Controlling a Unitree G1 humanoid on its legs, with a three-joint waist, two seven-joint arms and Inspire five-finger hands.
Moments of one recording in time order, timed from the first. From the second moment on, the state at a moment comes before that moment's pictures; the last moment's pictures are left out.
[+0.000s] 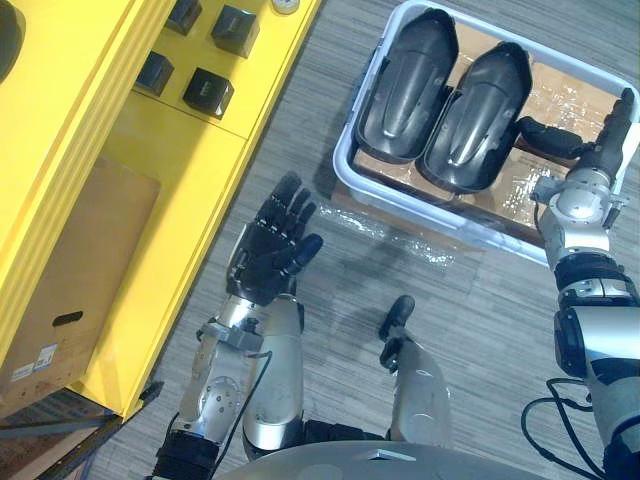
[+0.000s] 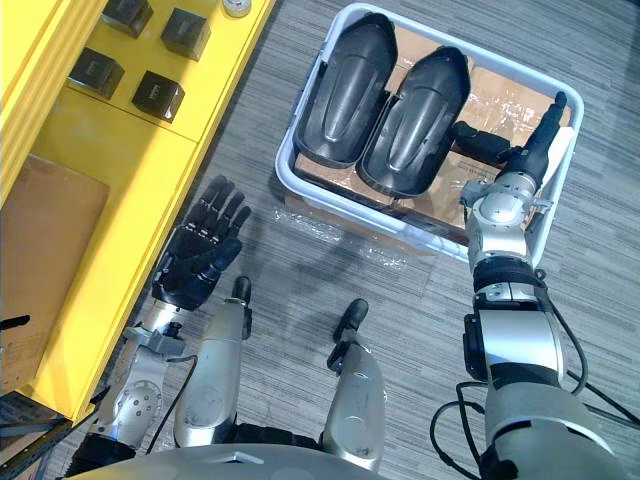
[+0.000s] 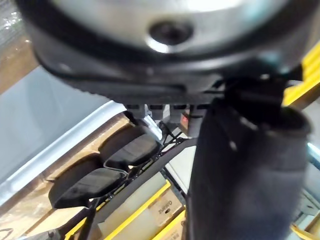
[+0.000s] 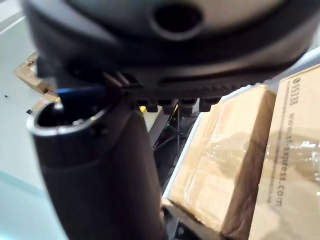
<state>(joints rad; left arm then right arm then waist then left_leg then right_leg) 0.12 0.19 -0.19 0.00 -0.89 -0.28 -0.45 -0.88 -0.63 0.00 1.03 0.25 -0.21 -0.45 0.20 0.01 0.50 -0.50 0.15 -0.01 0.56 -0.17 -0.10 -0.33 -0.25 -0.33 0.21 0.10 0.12</state>
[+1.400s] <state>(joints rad) 0.08 0.24 -0.18 0.12 -0.89 -0.30 -0.41 -0.98 -0.67 0.01 1.24 0.15 0.20 -0.33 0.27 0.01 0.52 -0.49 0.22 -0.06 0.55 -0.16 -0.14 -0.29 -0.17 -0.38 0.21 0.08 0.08</state>
